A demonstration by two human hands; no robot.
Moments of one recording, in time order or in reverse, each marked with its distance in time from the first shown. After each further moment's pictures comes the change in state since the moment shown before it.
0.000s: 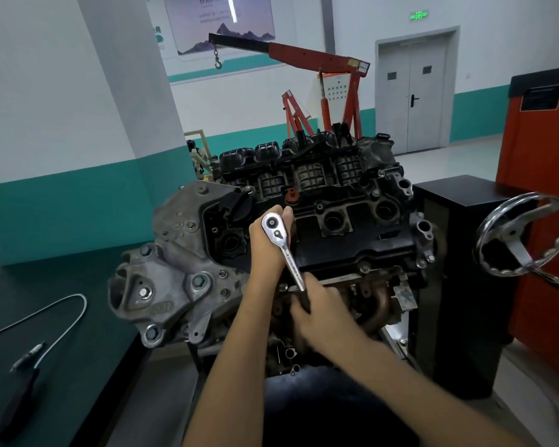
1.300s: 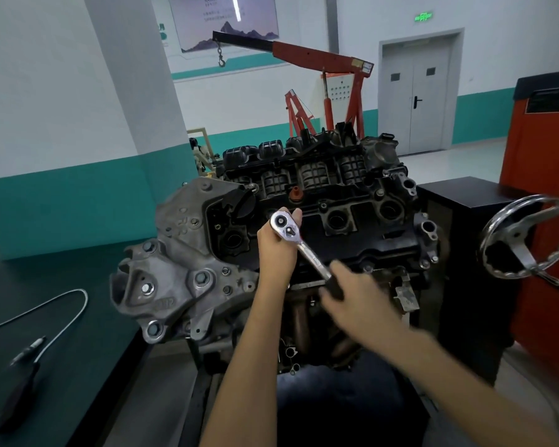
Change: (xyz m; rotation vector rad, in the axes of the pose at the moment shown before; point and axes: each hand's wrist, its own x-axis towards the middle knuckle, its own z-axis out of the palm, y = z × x) left_hand -0.011 -0.001 0.006 -0.092 0.056 -0.072; right_hand 0.000 0.008 -0.044 -0.260 0.015 -0.033
